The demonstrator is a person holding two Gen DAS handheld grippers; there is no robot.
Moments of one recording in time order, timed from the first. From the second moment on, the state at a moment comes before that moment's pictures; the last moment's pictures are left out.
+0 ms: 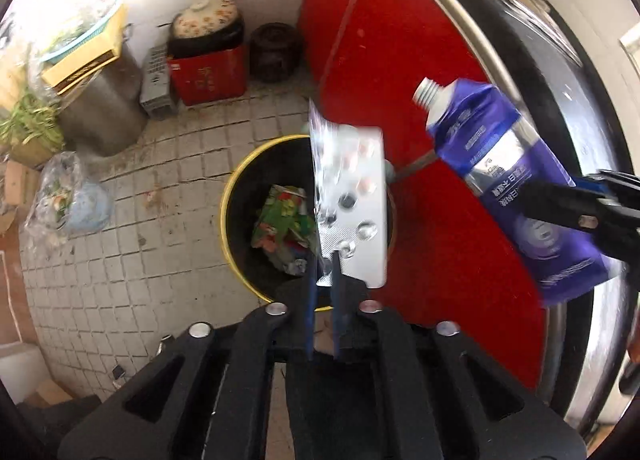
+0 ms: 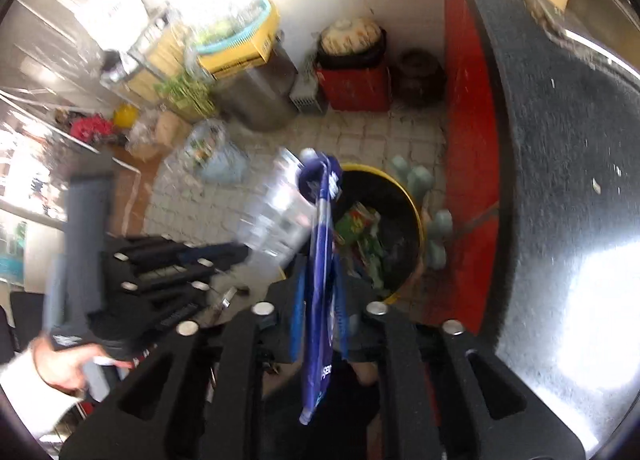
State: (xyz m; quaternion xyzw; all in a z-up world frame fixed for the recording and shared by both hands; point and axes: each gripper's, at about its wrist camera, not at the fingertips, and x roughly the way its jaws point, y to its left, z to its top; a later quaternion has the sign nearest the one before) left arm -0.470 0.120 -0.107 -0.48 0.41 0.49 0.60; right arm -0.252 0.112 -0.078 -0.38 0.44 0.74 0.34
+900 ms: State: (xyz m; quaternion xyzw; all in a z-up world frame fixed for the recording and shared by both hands) left arm -0.091 -0.026 0.058 -0.14 0.45 0.15 0.87; right arm 0.031 -0.356 -0.019 -0.09 0.53 0.19 0.82
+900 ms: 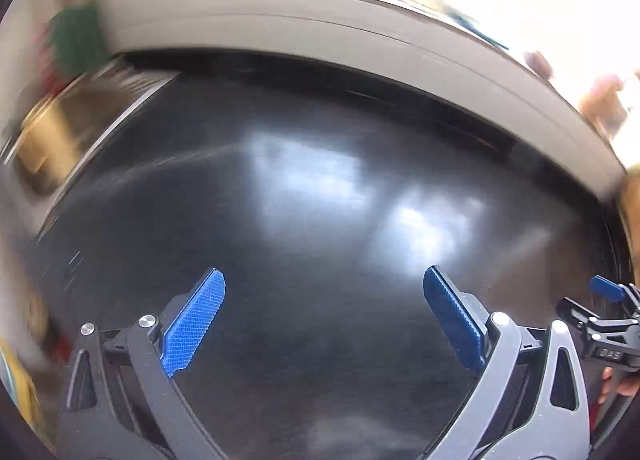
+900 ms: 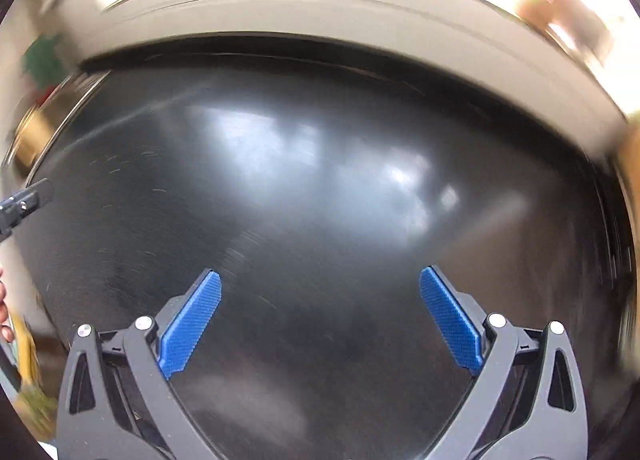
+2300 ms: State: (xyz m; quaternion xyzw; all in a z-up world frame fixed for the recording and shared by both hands) left arm -0.018 -0.178 0.066 -0.08 0.53 0.12 0.84; right arm 0.065 -0.511 -0.031 0.07 0.55 0.13 0.82
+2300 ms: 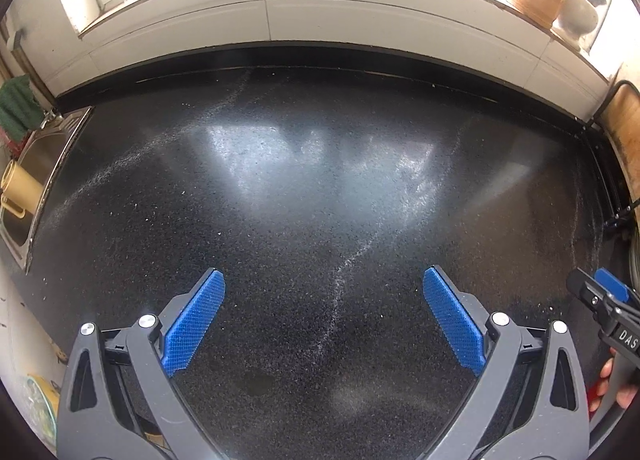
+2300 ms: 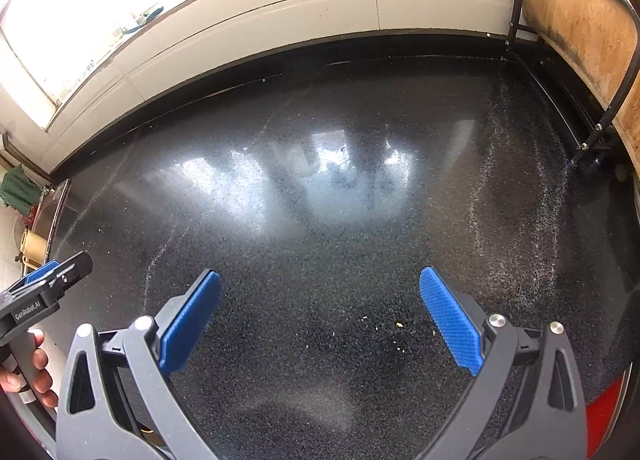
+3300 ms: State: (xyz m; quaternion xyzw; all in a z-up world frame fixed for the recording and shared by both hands) left arm 0.008 -0.181 0.048 -0.10 0.56 0.09 0.82; right arm 0.073 -0.515 -0.041 0.05 0.56 0.11 0.82
